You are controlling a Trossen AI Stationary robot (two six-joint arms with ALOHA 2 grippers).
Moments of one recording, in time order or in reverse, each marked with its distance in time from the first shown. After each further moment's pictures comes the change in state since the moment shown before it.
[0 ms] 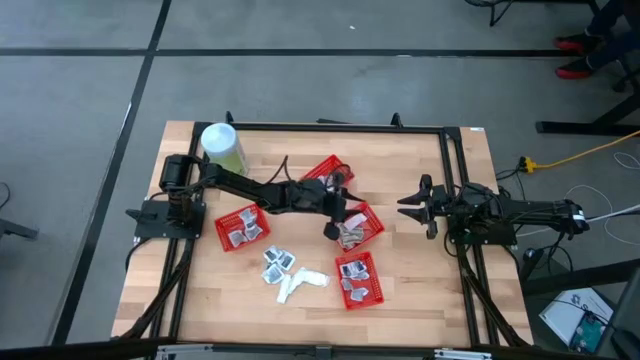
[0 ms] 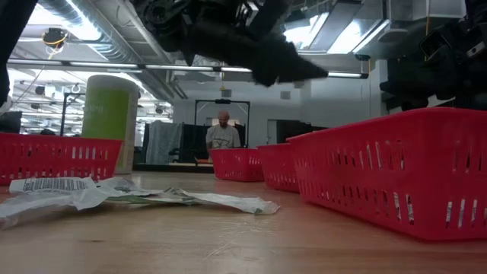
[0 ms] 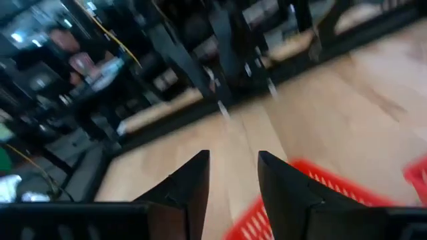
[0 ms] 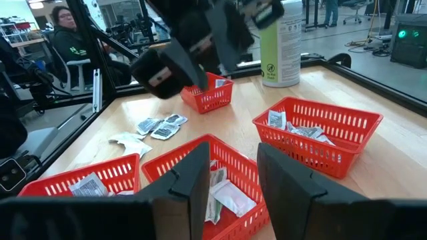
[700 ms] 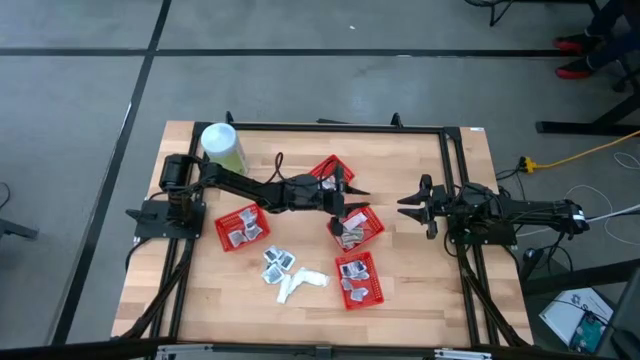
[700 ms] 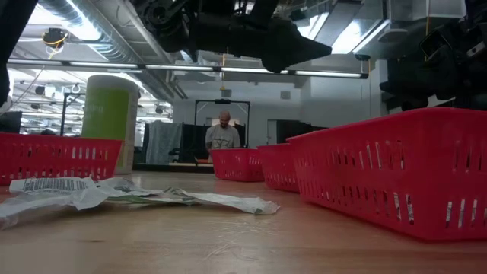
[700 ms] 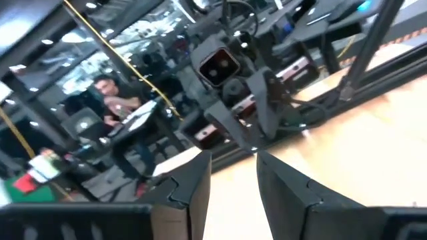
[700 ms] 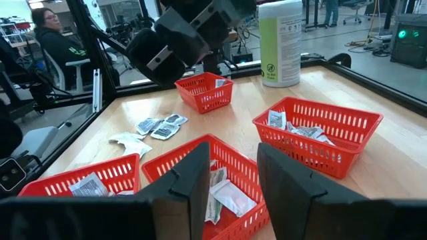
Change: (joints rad) left arm 0.006 -0.001 0.000 0.191 -0.013 0.085; right arm 0.000 0.000 0.000 0.000 0.000 0.000
